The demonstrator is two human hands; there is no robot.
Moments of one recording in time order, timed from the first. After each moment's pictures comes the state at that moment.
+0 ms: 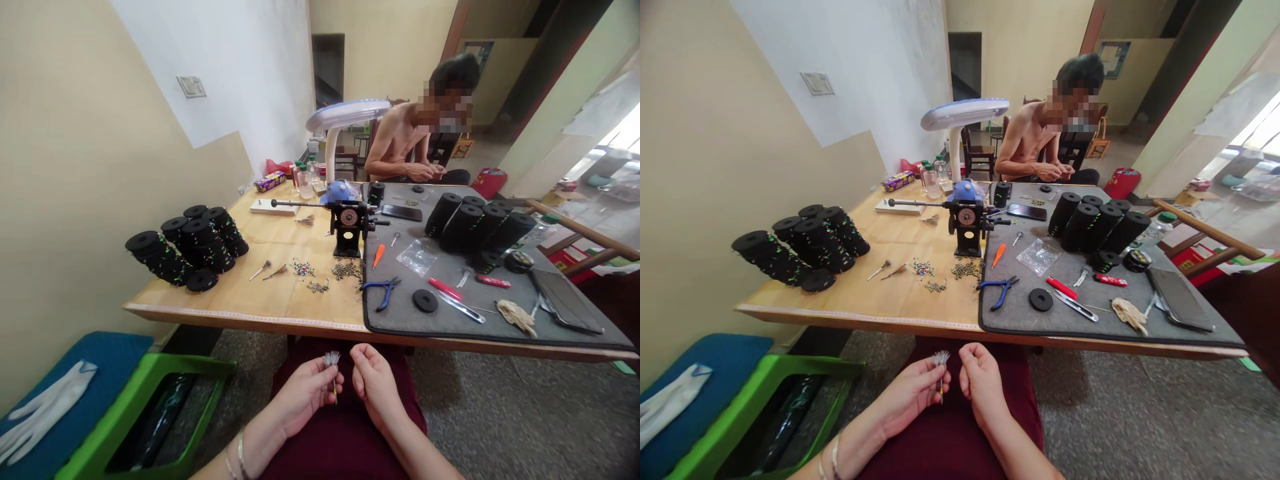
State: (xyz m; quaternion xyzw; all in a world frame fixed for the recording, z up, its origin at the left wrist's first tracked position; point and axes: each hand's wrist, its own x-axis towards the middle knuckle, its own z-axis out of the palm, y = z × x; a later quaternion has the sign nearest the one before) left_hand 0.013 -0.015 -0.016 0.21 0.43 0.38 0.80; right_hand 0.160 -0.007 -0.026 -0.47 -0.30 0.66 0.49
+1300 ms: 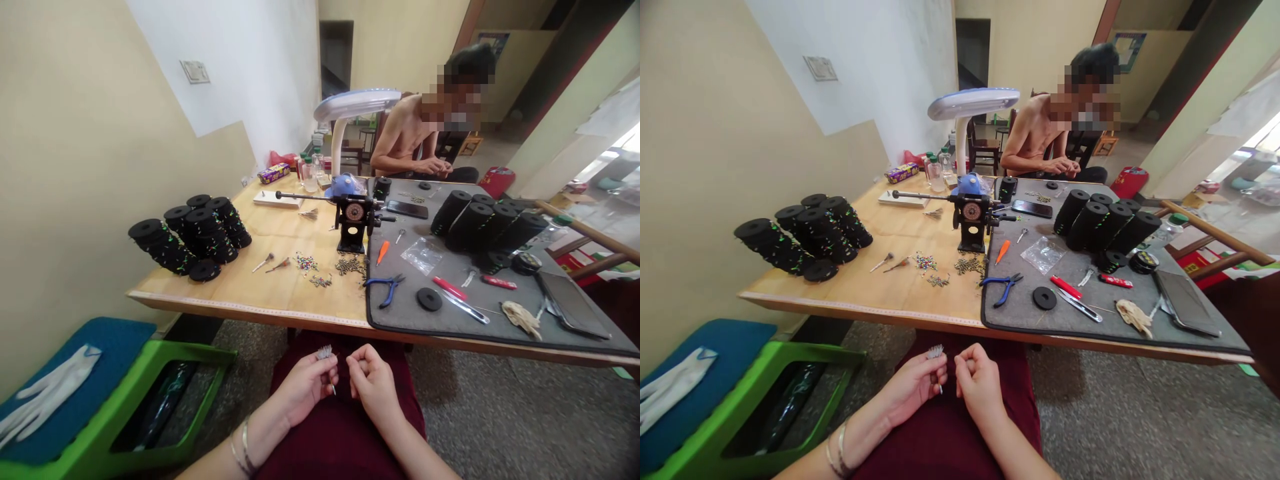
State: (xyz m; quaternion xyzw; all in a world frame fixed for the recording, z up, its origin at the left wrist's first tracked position) left_hand 0.013 -0.014 -0.021 0.17 0.44 0.39 0.79; right_hand 0.162 -0.017 -0.022 -0.55 -0.50 0.52 0.42
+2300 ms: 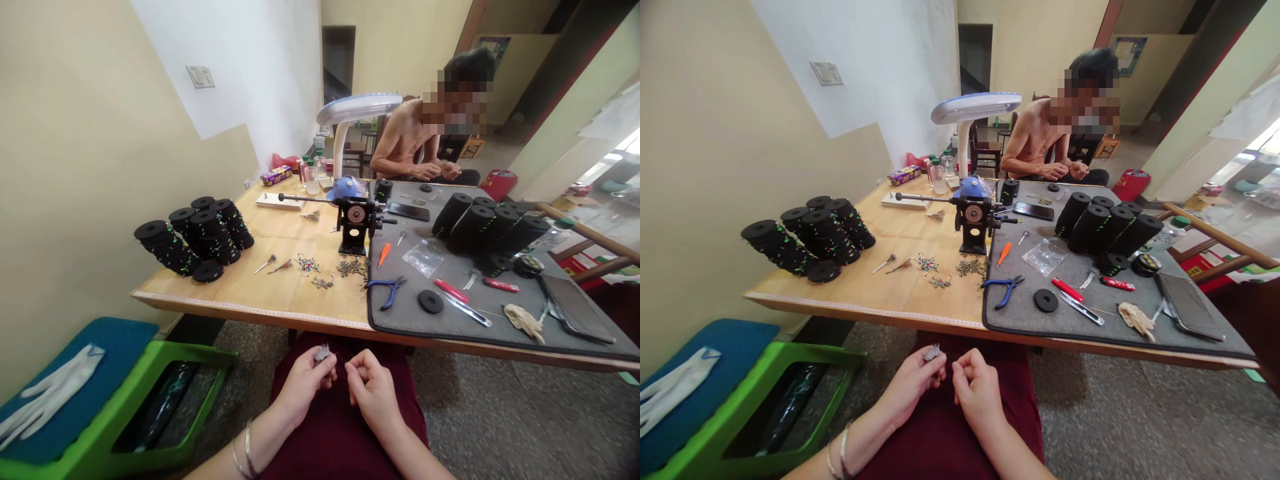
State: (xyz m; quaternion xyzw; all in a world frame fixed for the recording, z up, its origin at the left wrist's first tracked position) left_hand 0.014 -0.015 -0.022 0.31 0.51 0.44 0.67; right_hand 0.161 -0.022 -0.017 -0.54 -0.58 0.46 0.39
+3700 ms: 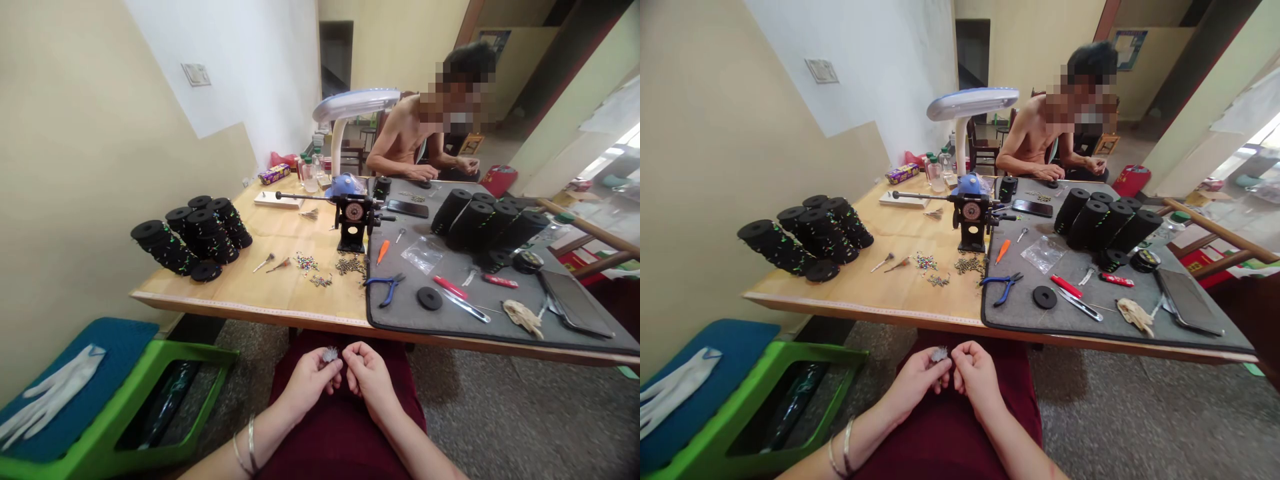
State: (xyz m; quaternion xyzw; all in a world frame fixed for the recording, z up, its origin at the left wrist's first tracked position) left_hand 0.018 -0.012 -0.027 0.43 0.51 0.37 0.64; right_hand 0.154 -0.007 -0.028 -0.50 -0.36 0.67 0.42
